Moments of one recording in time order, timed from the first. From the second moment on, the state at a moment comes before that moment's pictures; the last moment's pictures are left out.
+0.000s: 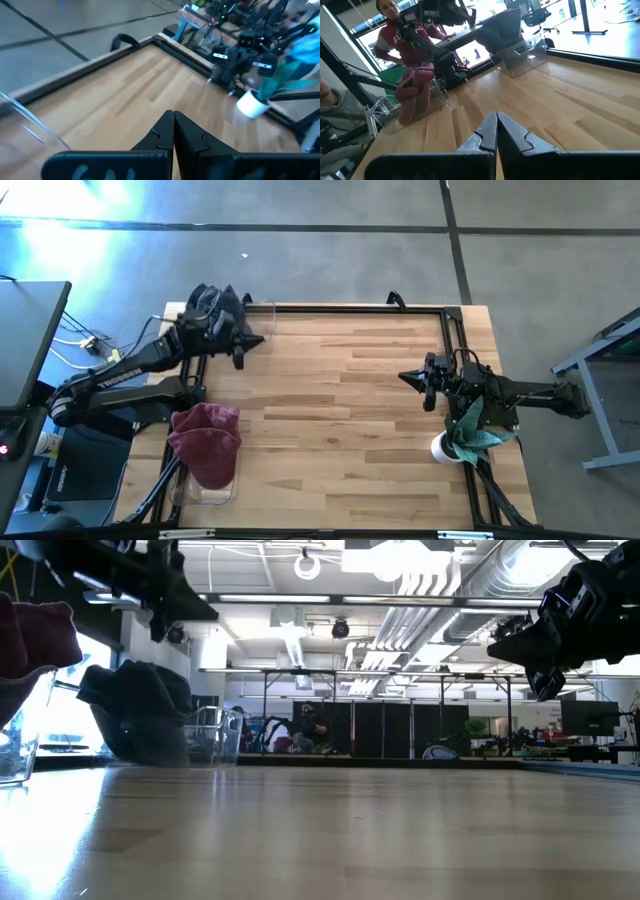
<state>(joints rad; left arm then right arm) 0.56 0.68 0.59 -0.17 0.23 -0.33 -0.12 0.12 0.01 0.05 0.10 0.44</state>
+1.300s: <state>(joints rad) 0.15 0.01 0.06 -0.09 0.13 -0.22 -0.12 0.13 0.01 0.05 0.10 0.44</state>
